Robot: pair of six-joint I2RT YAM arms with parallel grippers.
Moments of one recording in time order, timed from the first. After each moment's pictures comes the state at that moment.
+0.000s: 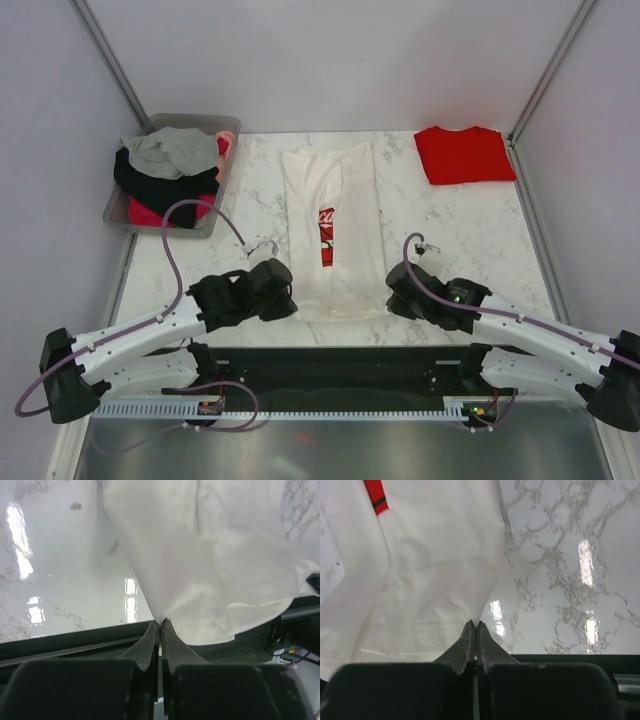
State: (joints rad) left arm -1.03 0.96 0.74 -0.74 -0.25 -1.12; right arm 0.97 0.95 0.66 -0.74 0.36 1.20
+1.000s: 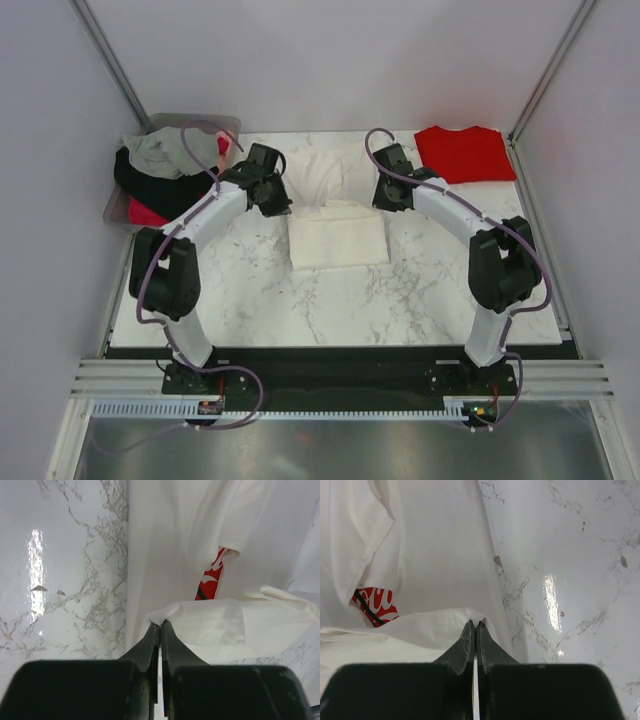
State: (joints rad) left arm -0.37 1.76 1.40 -0.59 -0.01 -0.67; right arm 0.44 1.85 1.47 -0.56 0.24 0.63
